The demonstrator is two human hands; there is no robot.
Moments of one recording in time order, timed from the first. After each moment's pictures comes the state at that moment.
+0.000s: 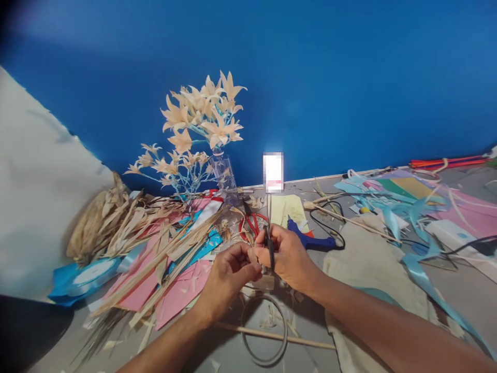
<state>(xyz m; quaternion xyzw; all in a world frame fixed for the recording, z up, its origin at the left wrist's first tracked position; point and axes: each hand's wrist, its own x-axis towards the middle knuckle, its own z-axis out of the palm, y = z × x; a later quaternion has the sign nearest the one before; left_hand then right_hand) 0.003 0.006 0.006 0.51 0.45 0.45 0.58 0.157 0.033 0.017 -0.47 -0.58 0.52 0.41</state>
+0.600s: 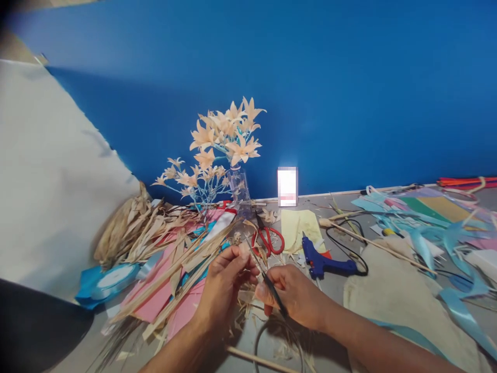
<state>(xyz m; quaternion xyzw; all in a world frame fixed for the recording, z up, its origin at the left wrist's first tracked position) -0.012 0.018 0.010 0.34 0.44 0.59 0.59 0.154 0.031 0.008 -0.39 -0.71 0.54 0.21</state>
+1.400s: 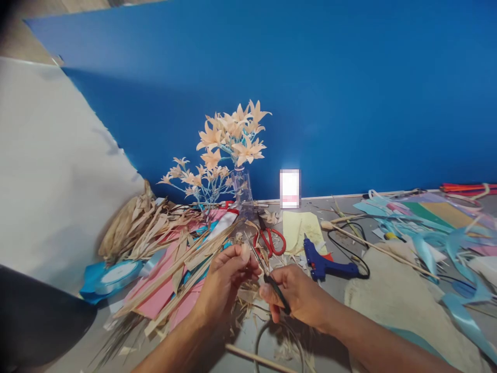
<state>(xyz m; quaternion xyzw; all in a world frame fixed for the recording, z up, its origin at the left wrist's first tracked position) -0.017 0.018 0.019 0.37 0.41 0.56 0.62 0.156 0.032 -0.008 -0.37 -0.67 0.61 0.21</state>
